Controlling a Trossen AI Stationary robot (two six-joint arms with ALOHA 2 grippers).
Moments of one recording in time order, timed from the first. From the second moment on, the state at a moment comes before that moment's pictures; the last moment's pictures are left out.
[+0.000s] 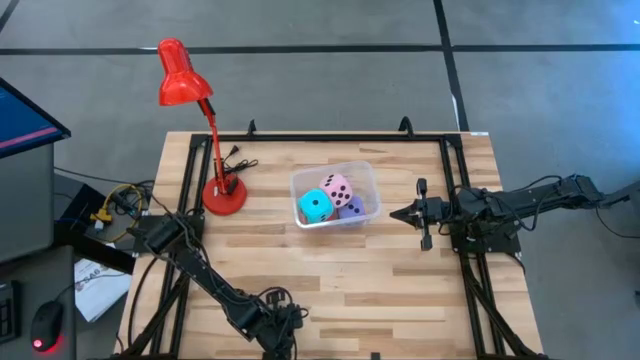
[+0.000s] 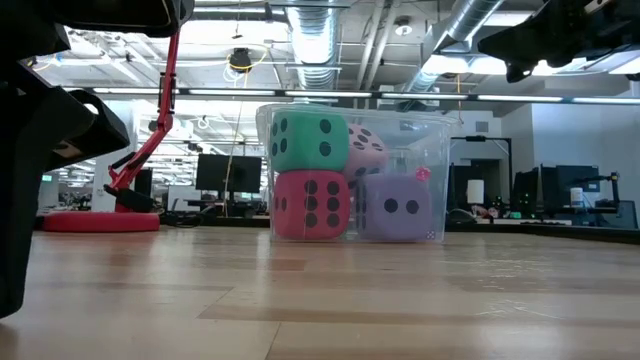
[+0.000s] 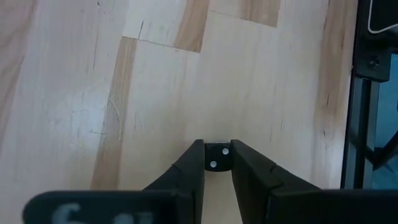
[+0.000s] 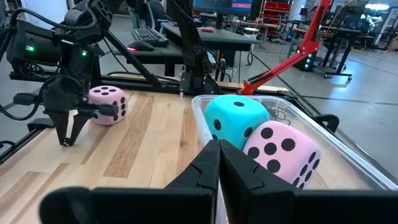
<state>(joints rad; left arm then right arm) -0.76 2.05 1.29 -0.40 -0.25 -0.89 0.19 0.53 0.31 0.11 0.21 -0.08</state>
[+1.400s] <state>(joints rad) -0.61 1.81 1.29 -0.44 -0.50 -0.58 0.19 0.53 0.31 0.17 0.21 -0.09</state>
